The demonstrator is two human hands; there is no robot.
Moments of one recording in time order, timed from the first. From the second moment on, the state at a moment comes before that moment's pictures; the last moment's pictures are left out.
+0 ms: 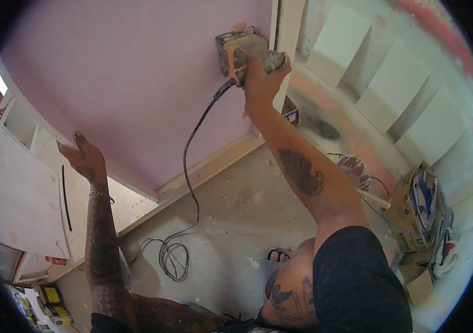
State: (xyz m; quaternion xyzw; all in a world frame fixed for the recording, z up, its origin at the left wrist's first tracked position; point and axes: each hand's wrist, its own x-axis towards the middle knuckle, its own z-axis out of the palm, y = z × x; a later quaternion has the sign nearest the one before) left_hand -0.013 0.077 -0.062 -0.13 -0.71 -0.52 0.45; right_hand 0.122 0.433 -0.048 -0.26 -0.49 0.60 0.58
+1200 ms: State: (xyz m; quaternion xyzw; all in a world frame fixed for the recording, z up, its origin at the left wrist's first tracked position) left_hand -0.007 0.077 -0.058 -0.14 -0.70 -0.56 0.43; right_hand 0.122 0.447 0.020 -0.20 -0.50 0.58 0.61
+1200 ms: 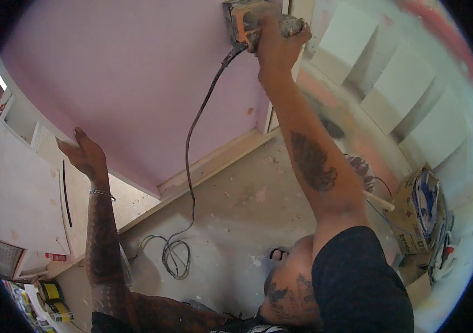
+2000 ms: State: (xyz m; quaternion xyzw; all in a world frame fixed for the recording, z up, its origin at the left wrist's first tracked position) left_hand -0.013 0.073 -0.062 -0.15 -0.70 -0.54 0.44; right_hand 0.131 0.427 0.054 -0.15 -0.52 0.58 0.61
